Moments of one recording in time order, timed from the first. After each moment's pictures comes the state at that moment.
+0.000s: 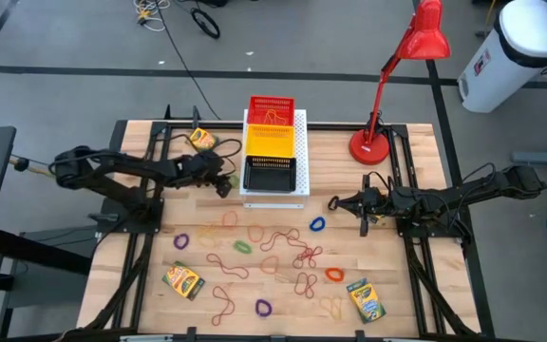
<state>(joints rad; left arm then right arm) 0.40 1.33 0.40 0.11 -0.24 -0.31 0.14 0.64 0.04 0.42 0.26 0.09</state>
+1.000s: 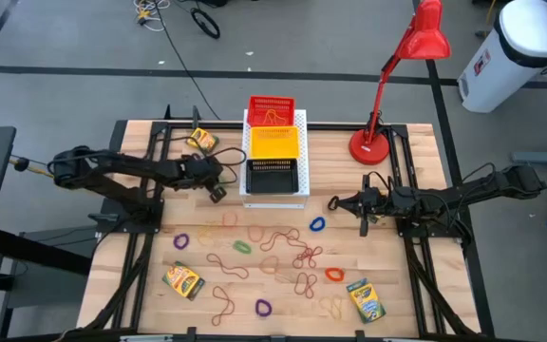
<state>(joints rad) 0.34 1.30 0.45 -0.16 -0.37 -0.19 0.14 0.64 0.04 0.42 0.26 0.09</state>
